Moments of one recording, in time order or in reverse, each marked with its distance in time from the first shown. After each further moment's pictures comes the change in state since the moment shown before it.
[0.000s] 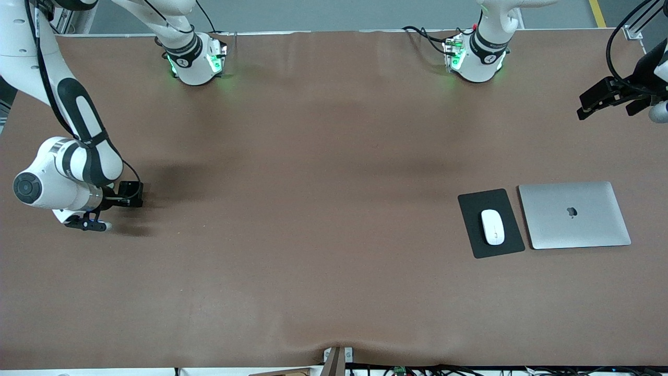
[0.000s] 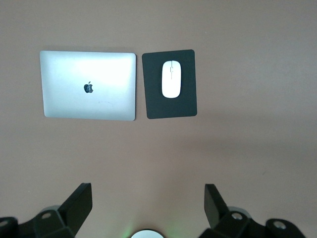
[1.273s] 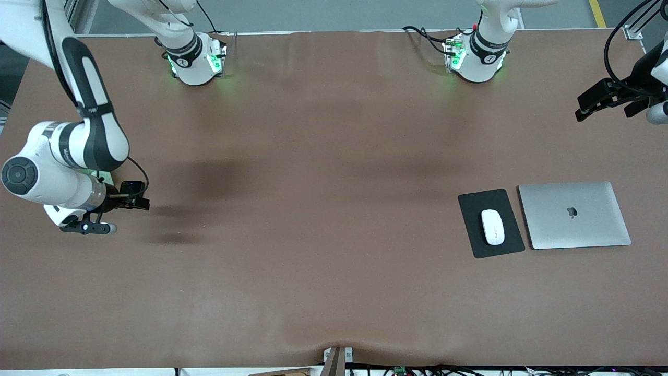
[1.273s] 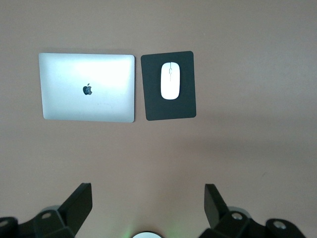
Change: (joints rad) left arm -0.001 0.000 -0.003 -0.006 0.000 0.011 0.000; right arm 0.180 -0.230 0.039 0.089 0.000 -0.225 0.134
